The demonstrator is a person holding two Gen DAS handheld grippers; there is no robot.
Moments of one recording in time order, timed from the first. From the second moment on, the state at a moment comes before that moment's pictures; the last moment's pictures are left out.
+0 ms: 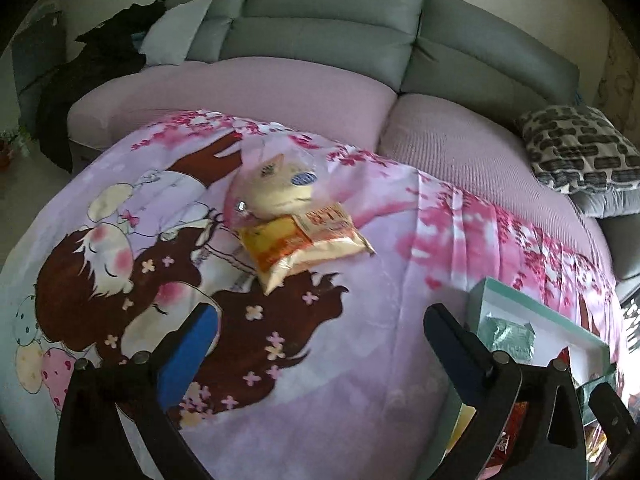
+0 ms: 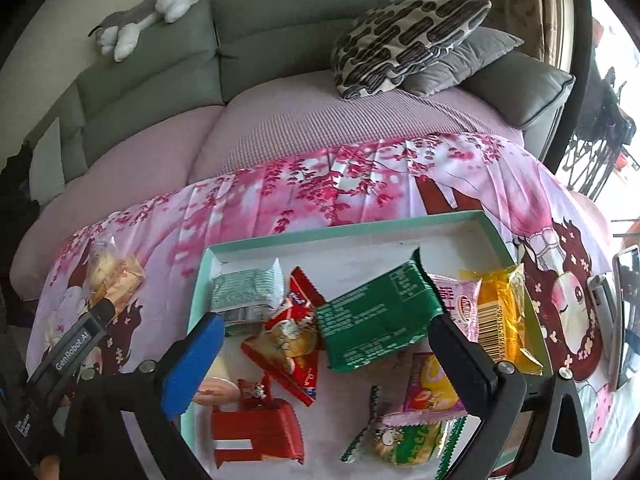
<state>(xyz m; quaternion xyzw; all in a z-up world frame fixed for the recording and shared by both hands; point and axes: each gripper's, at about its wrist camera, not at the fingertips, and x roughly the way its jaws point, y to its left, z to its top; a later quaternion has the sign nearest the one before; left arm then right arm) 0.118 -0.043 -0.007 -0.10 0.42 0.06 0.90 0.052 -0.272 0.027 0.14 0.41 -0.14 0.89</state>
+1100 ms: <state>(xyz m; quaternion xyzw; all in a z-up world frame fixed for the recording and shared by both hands) 0.100 0.091 0.020 -0.15 0.37 0.19 0.90 0.086 -0.142 0.011 0.10 0.43 -0.01 0.90</state>
